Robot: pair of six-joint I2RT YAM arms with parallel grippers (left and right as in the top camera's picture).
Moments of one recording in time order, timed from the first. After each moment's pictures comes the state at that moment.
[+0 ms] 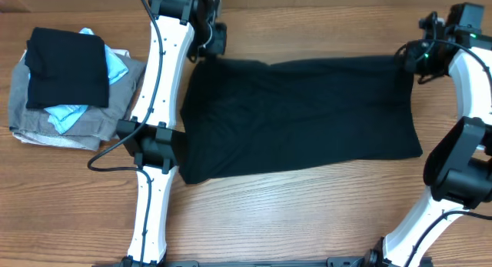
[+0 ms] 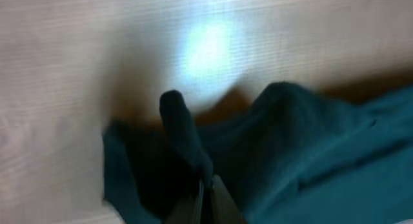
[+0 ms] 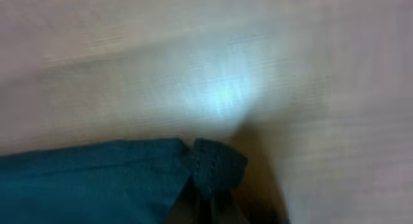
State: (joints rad) left arm -0.25 2.55 2.87 -1.65 0.15 -0.16; right arm -0.33 2.11 1.83 -0.93 -0.23 -0.08
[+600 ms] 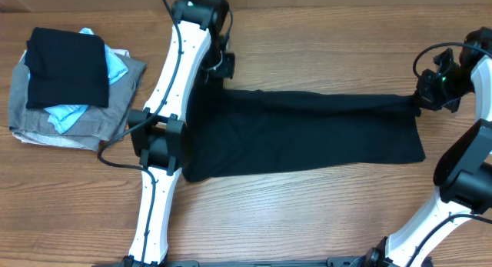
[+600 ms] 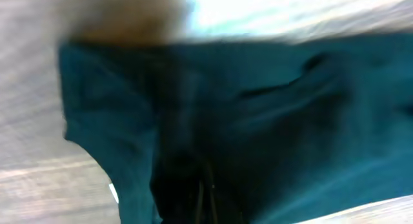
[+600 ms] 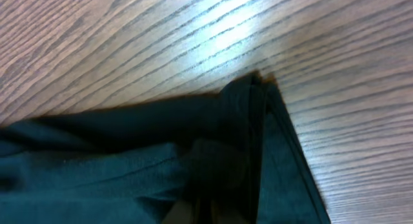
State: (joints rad) left arm -0.29 2.55 2.59 -1.68 0.14 -0.20; right arm -0.43 2.11 1.83 -1.25 -0.23 0.00
